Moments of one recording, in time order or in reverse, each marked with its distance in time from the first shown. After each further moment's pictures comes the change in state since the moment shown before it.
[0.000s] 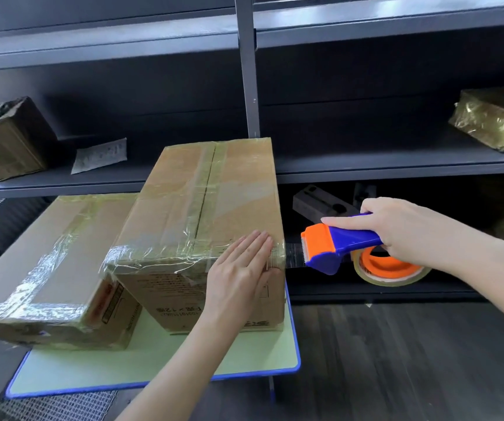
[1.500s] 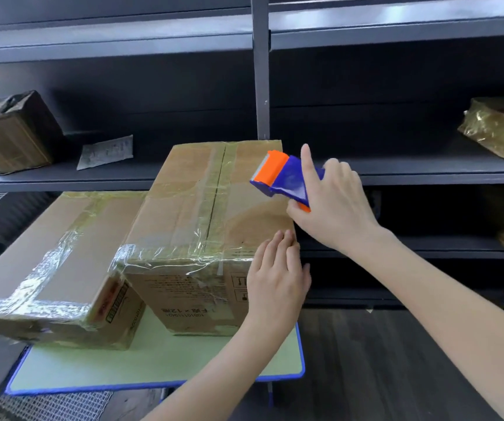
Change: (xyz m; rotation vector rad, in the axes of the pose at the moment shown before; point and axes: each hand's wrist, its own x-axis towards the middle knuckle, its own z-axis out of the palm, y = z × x) left_hand 0.018 0.041 0.021 0.022 0.038 -0.172; right_hand 0.082 -0.079 -0.026 0.115 0.374 0.322
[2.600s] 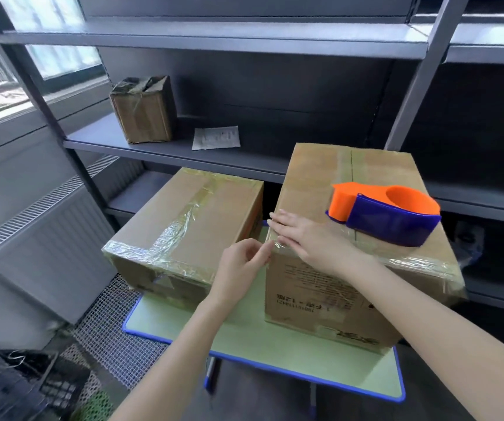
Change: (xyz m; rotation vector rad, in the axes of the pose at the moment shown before) left_hand -0.067 -0.237 -0.110 -0.696 -0.162 -0.697; right_hand 0.029 -0.217 0.067 0.346 -0.385 -0.593
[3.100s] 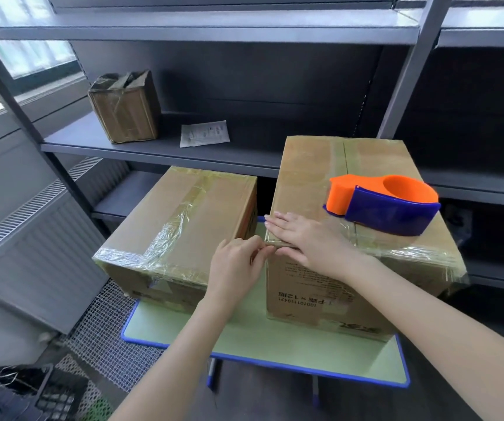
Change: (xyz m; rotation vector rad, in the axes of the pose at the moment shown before) left_hand 0.012 -0.016 -0.005 0.518 0.102 0.391; right_hand 0.001 -0.002 0.013 -0.111 -0.047 -0.027
